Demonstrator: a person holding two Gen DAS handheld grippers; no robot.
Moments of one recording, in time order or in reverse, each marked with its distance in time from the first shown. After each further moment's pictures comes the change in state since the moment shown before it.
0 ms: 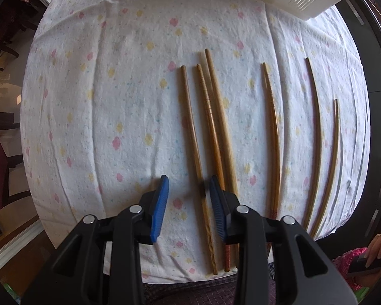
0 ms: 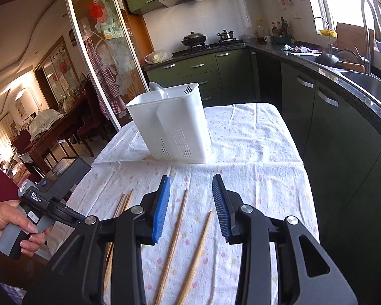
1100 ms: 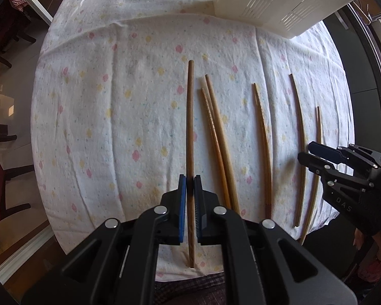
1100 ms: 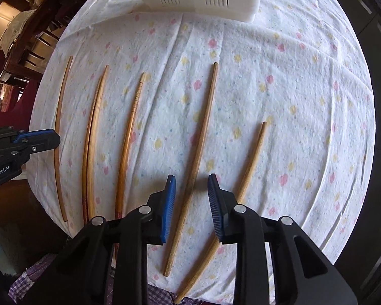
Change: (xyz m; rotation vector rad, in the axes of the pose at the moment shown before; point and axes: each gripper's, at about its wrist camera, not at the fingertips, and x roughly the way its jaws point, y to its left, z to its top) left arm -0.043 0.034 0.014 0.042 -0.066 -0.070; right arm 0.172 0.053 -0.031 -0.092 0.868 -0.093
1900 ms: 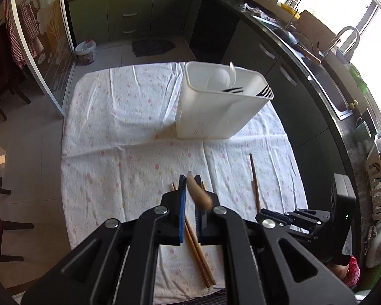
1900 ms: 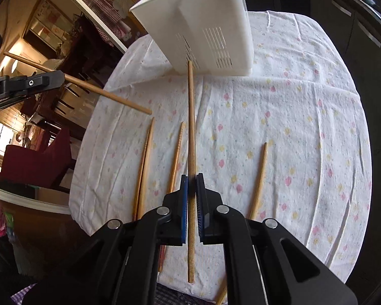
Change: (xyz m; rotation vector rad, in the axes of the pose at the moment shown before) left arm -0.156 -0.023 0.021 0.099 -0.456 -0.096; right arm -0.060 0.016 -0.035 0.107 -0.381 0.271
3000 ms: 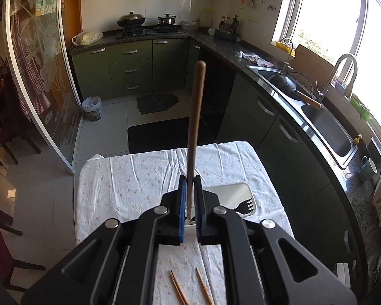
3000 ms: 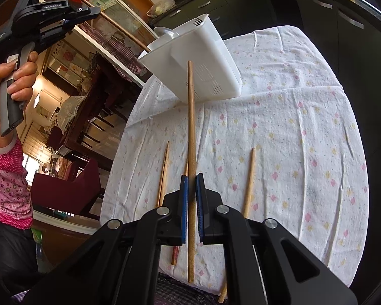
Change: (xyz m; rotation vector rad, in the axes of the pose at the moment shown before) left arm -0.025 -0.047 0.128 0.060 -0.233 0.080; right arm -0.066 -0.054 -0.017 0.084 -0.155 0.146
